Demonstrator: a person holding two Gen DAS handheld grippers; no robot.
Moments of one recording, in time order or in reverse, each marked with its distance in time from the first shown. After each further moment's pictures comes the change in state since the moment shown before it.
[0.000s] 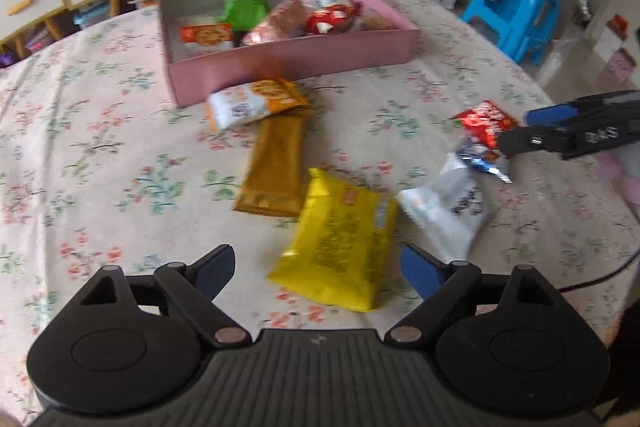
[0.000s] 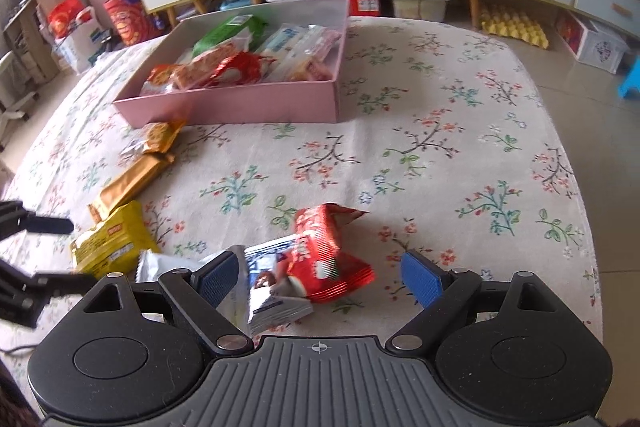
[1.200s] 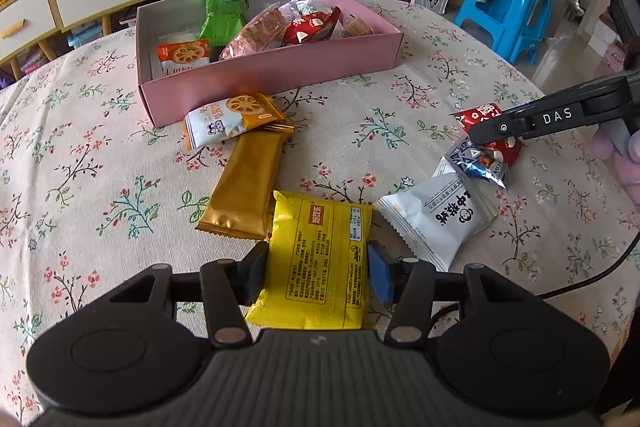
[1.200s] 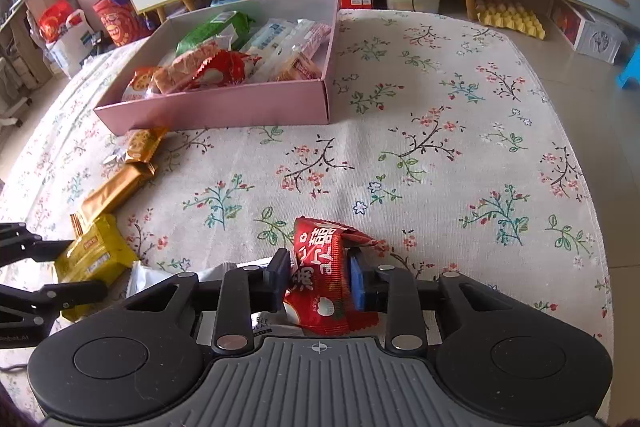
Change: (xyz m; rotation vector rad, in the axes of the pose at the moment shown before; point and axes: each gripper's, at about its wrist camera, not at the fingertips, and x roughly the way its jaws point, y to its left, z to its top) left arm 0.012 -0.011 0.002 0.034 -0.044 0.025; right arm 0.017 -0.005 0.009 0.023 0.013 0.000
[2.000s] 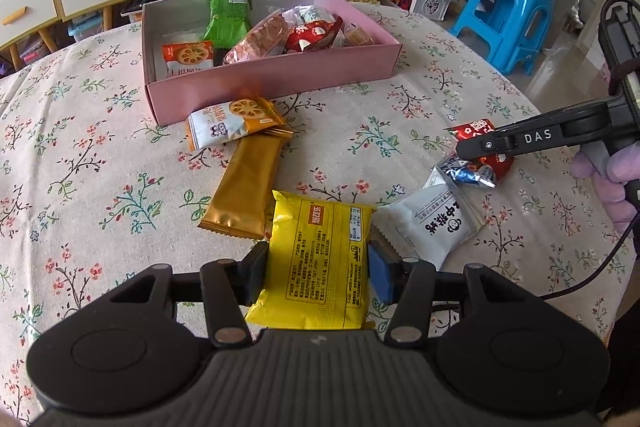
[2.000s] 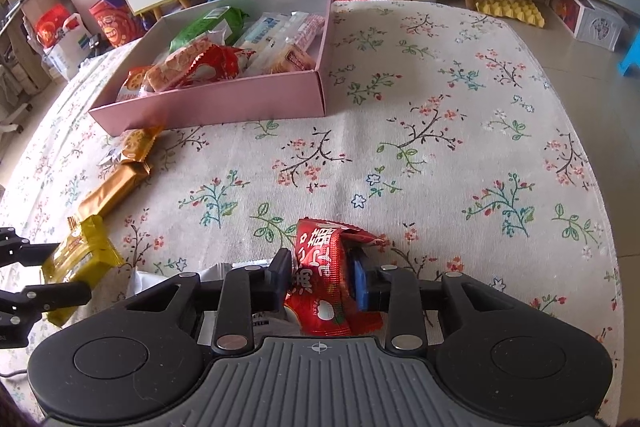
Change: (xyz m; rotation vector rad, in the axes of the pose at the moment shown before) left arm -0.009 0.003 0.004 -0.037 -0.001 -0.029; right arm 0.007 -0.004 -0.002 0.026 0.015 0.010
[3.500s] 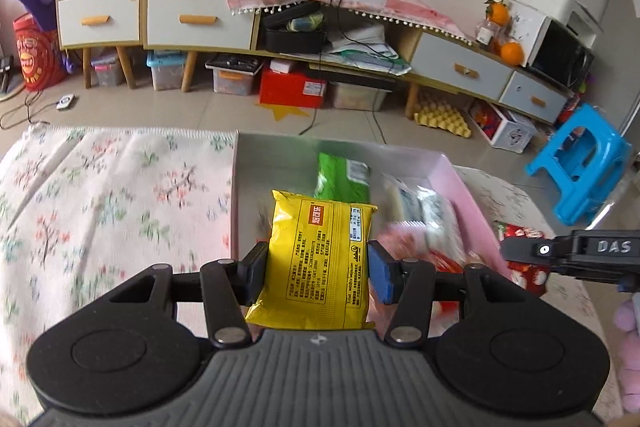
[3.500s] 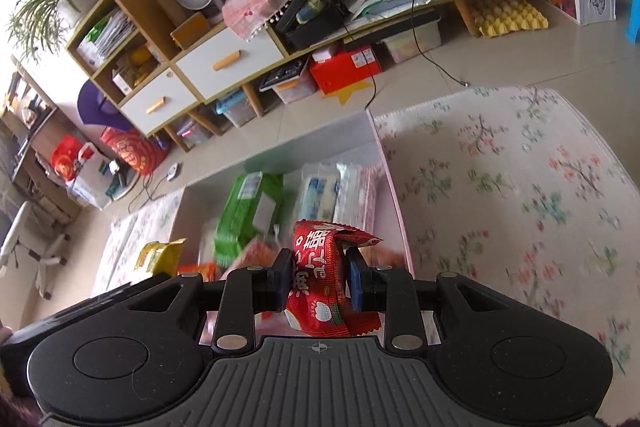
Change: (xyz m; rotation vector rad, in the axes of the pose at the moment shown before) left arm 0.032 0.080 0.126 -0.276 -0.243 0.144; right arm 0.020 0.019 0.128 0.280 -0.183 0.151
